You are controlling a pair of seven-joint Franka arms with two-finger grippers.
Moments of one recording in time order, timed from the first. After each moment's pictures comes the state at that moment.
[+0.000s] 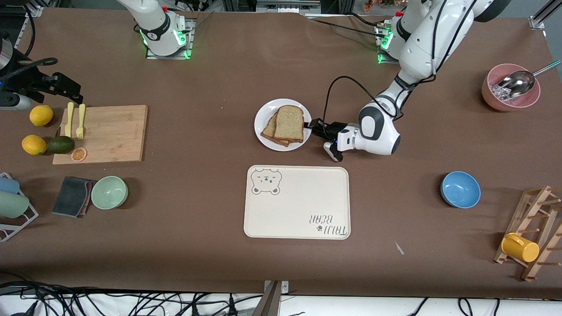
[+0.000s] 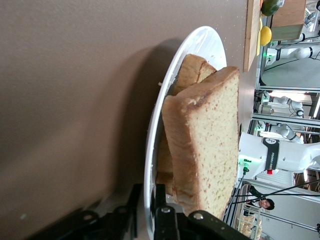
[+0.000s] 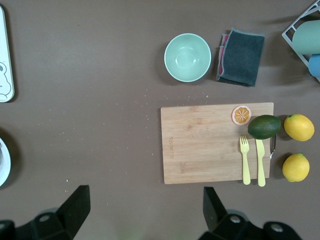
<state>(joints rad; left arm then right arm) -0.21 0.71 -0.25 -2.01 -1.22 2.13 0.95 0.10 -0.04 -0.08 -1.67 -0.03 1.58 0.02</state>
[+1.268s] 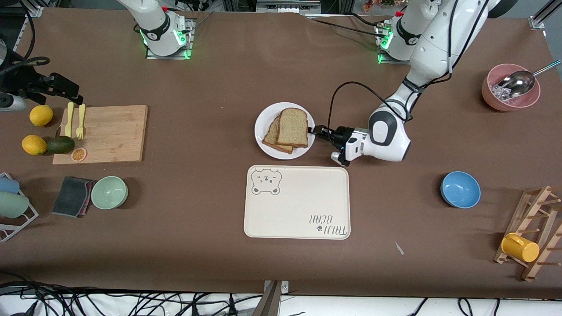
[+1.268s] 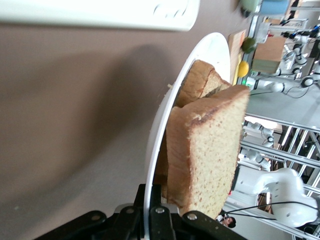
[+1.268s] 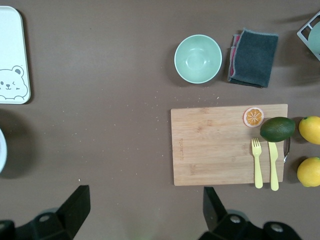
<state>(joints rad) -0.13 0.67 -0.25 -1.95 -1.22 2.02 0.75 0.10 -0.03 -0.10 -1.66 0.03 1.58 0.00</state>
